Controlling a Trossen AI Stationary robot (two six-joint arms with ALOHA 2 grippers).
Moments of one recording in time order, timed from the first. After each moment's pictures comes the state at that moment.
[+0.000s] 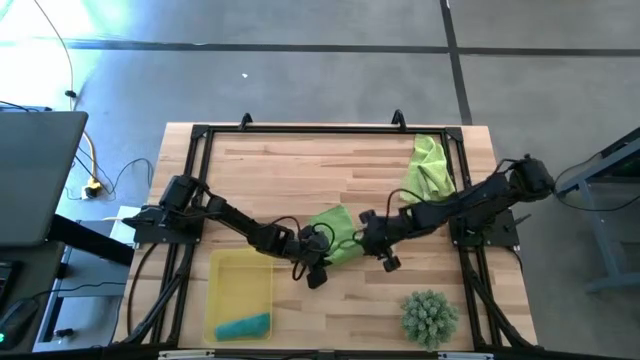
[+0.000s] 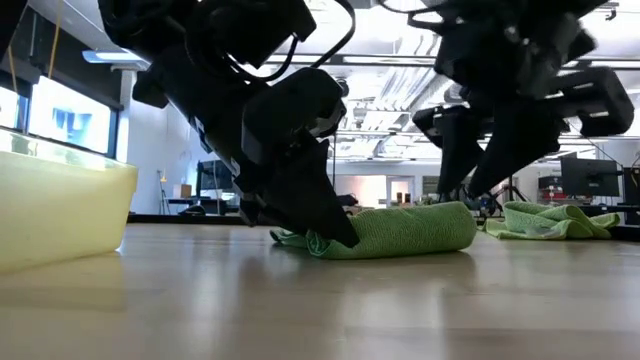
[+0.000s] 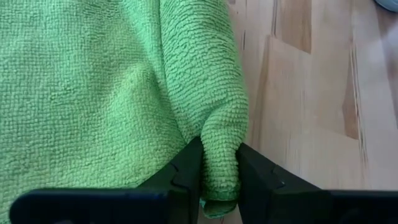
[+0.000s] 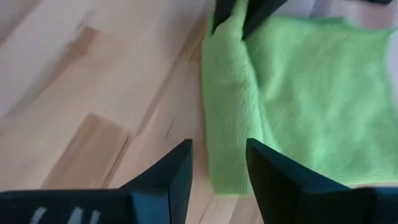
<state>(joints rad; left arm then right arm) -0.17 2.02 0.98 0.18 -0.15 -0.58 0.21 1.49 0.74 -0.19 -0.05 -0.27</state>
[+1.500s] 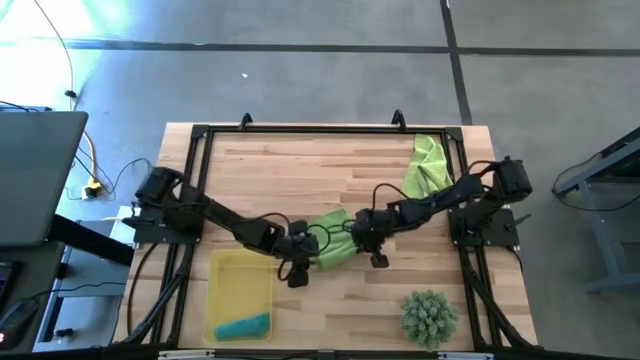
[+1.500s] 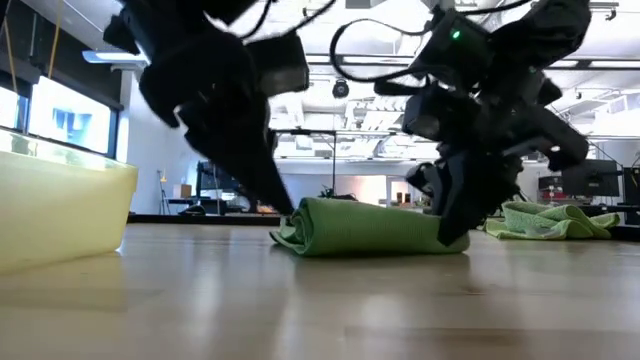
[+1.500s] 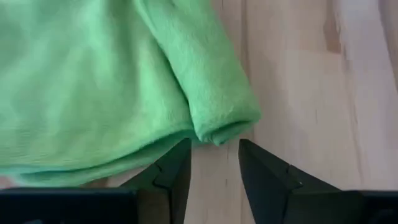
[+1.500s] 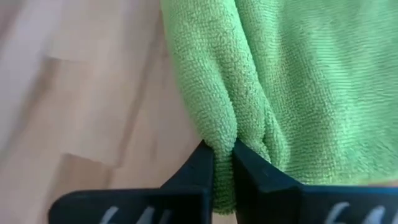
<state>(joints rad) -0.20 1.81 0.98 -0.11 -0.15 -0.32 0.12 1.70 0.71 -0.03 -0.22 -0.04</state>
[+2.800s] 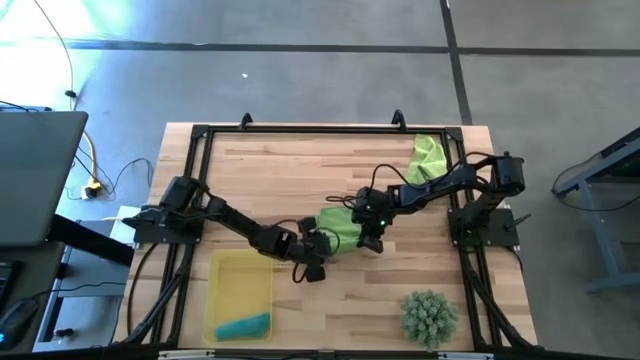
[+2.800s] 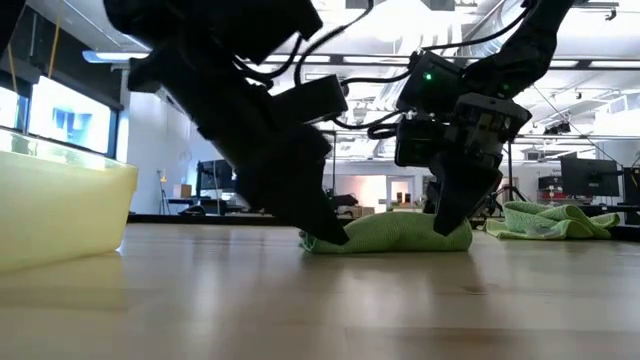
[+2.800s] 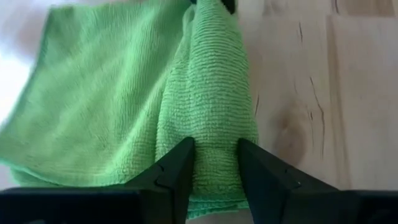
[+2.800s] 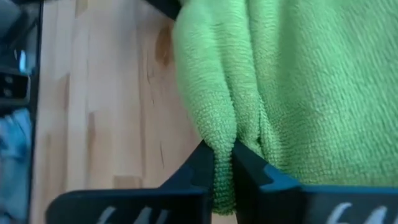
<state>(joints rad) -0.18 2.01 1.04 0.05 -0.40 -0.30 -0.09 1.70 0.70 -0.01 -0.53 0.27</state>
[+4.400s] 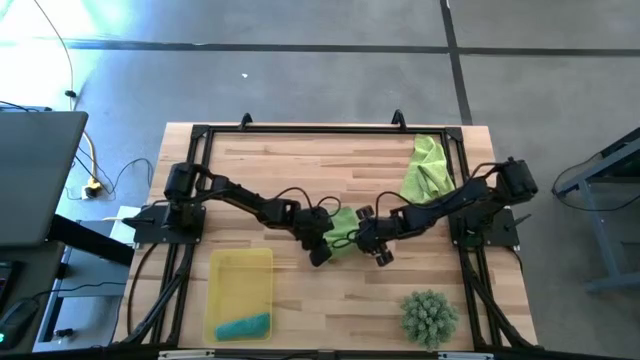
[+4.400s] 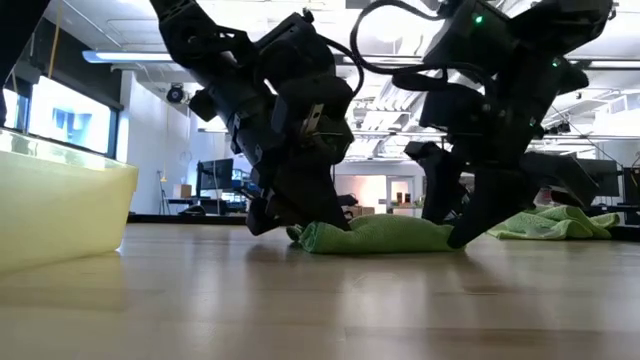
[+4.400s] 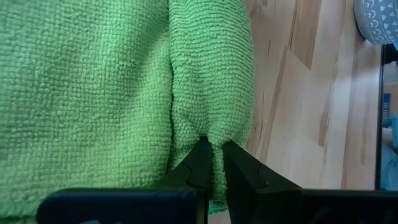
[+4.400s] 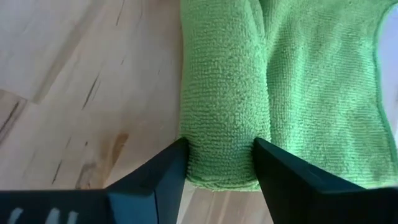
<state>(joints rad) 0.05 1.98 1.03 0.06 0.27 -0.66 0.18 1.66 0.71 -0.10 0.10 -0.34</state>
